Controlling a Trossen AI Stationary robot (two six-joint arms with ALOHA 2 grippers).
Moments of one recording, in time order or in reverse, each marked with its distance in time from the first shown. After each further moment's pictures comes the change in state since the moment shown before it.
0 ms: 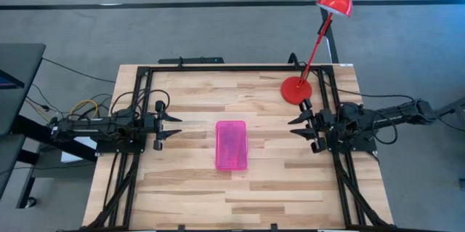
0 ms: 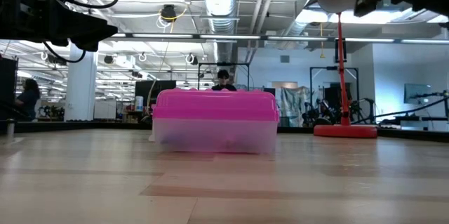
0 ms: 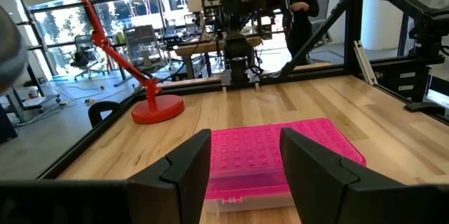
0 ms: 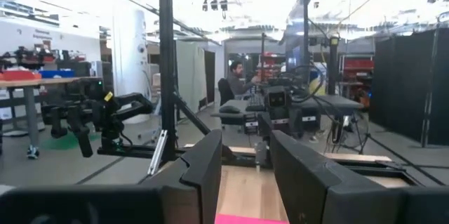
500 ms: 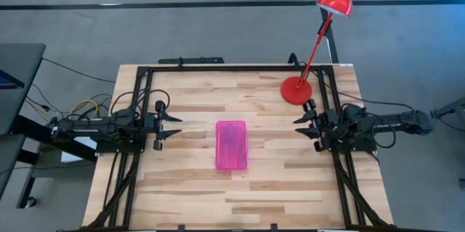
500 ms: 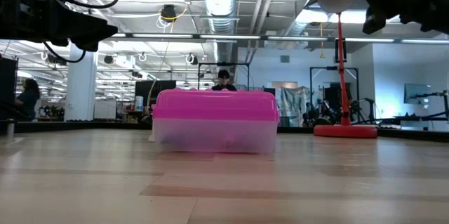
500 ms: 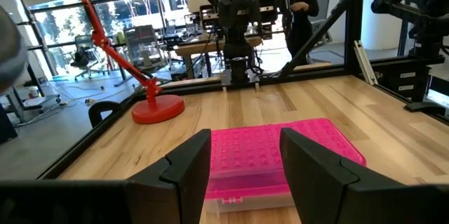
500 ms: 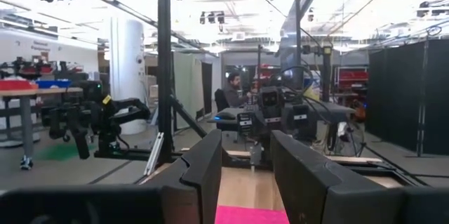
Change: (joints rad) left arm 0.000 0.000 0.000 0.000 0.000 0.000; right arm -0.094 -0.233 -0.155 -0.029 -0.075 0.026
